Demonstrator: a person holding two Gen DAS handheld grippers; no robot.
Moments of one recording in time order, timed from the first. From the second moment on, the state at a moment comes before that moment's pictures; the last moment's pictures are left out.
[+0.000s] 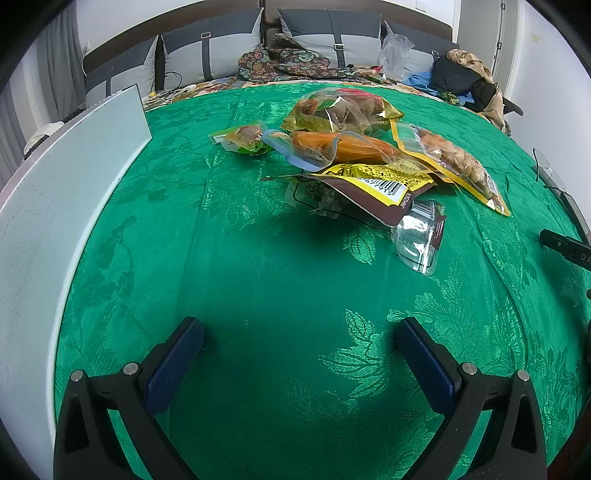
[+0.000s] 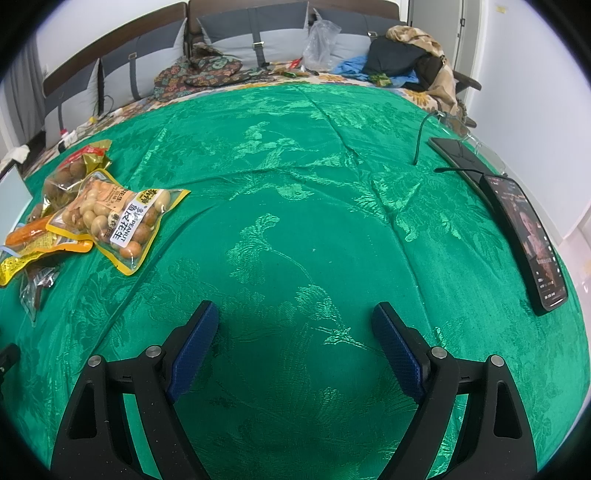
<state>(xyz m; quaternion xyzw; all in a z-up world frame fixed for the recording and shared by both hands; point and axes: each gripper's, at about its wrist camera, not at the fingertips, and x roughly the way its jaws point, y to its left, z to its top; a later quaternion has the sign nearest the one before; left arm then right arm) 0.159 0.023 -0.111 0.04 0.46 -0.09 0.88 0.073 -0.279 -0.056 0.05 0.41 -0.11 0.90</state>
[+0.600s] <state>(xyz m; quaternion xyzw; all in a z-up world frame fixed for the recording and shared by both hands) 0.159 0.023 -0.111 0.05 0.46 -0.09 0.88 0.072 -0.279 -0.056 0.05 0.41 -0.11 0.90</state>
